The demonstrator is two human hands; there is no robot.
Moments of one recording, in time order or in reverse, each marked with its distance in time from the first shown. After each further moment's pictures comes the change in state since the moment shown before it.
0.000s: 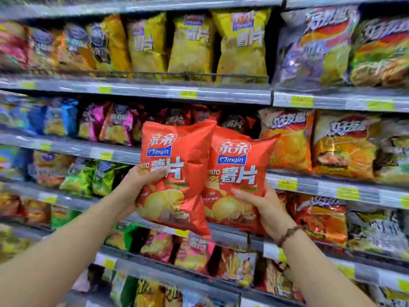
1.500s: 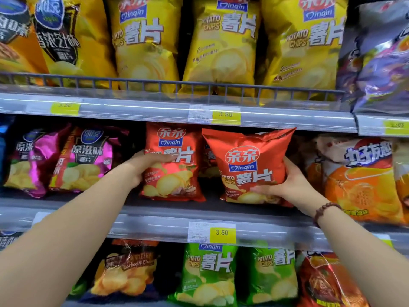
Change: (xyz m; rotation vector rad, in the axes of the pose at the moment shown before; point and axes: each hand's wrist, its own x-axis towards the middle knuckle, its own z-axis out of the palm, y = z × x) left_hand 0.323 0.021 -0.120 0.144 -0.136 -0.092; right_hand 0.227 -0.010 0.028 -0.582 0.191 -0.205
